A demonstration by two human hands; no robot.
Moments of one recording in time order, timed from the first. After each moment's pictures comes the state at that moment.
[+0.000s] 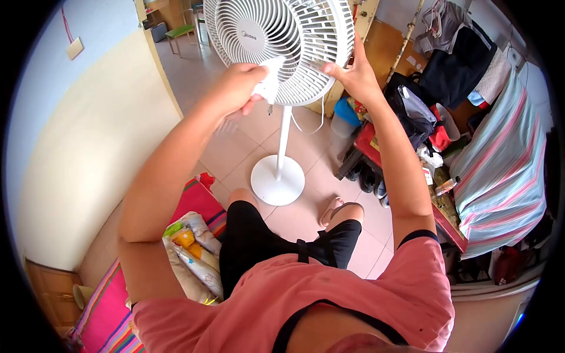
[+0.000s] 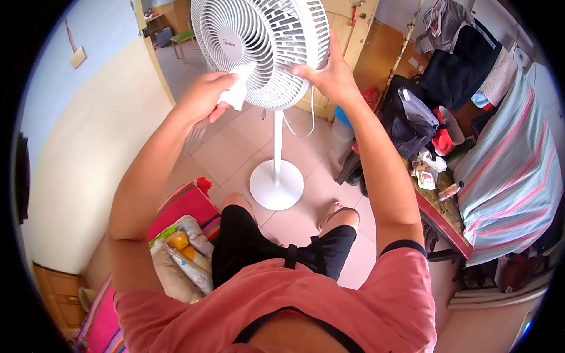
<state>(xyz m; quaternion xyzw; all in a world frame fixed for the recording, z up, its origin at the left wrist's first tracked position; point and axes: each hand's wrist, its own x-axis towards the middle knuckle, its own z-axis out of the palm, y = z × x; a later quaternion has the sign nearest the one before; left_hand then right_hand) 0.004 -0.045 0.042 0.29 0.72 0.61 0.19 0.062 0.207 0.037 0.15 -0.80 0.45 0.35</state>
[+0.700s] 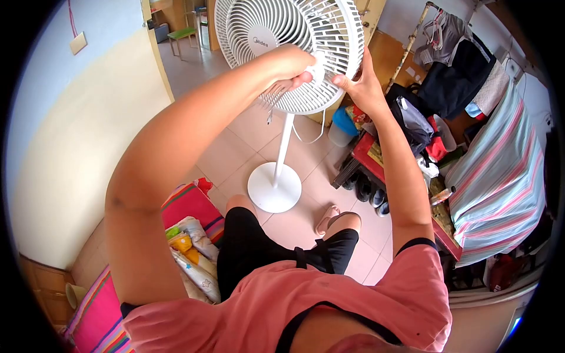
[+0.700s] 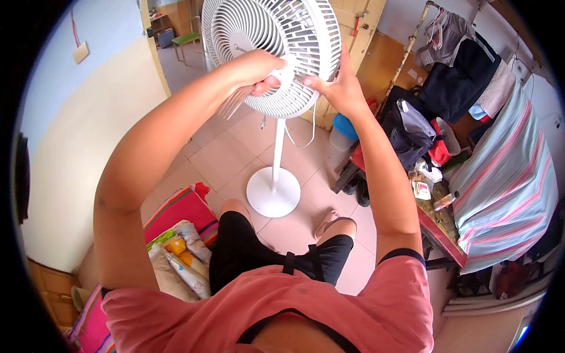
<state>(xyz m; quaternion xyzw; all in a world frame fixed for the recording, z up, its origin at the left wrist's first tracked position) -0.027 0.024 0.080 0.33 0.70 0.56 0.28 0.055 0.222 0.033 0.14 -0.81 0.45 0.34</state>
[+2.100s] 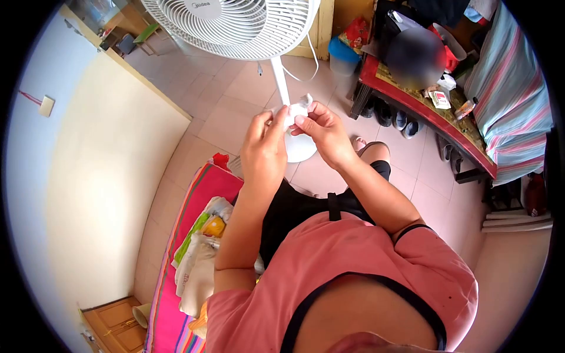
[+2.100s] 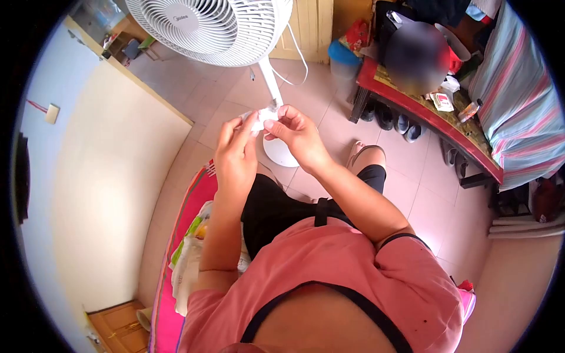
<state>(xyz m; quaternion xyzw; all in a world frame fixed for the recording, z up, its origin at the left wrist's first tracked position) 0.105 -0.051 -0.107 0.44 0.76 0.42 -0.23 0.160 0.087 -0.135 0.00 -0.49 0.85 0.20</state>
